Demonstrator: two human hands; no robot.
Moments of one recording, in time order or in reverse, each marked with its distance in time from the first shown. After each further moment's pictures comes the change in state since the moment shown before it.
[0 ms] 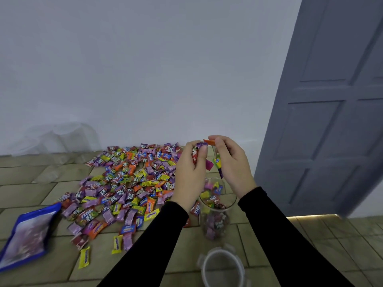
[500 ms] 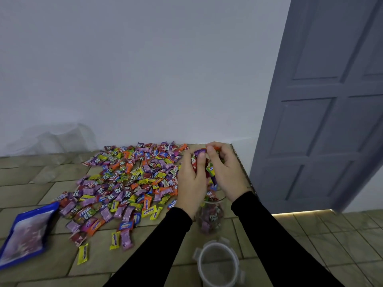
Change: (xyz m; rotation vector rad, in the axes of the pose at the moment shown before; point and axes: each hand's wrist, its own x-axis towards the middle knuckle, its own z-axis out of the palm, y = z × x) left_hand -0.025 -0.011 0.014 0.003 0.070 0.037; right_hand -0.026 0.006 -0.001 0.019 -0.009 0.001
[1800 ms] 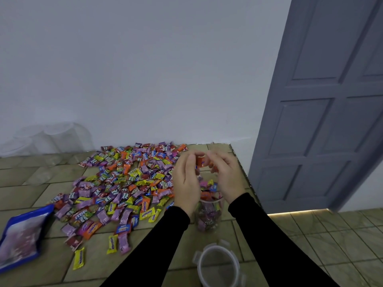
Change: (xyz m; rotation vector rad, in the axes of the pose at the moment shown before) left_hand 0.007 -0.016 -0.001 -0.215 0.043 0.023; right_hand 0.003 0.003 0.004 0.121 -0.008 -0.018
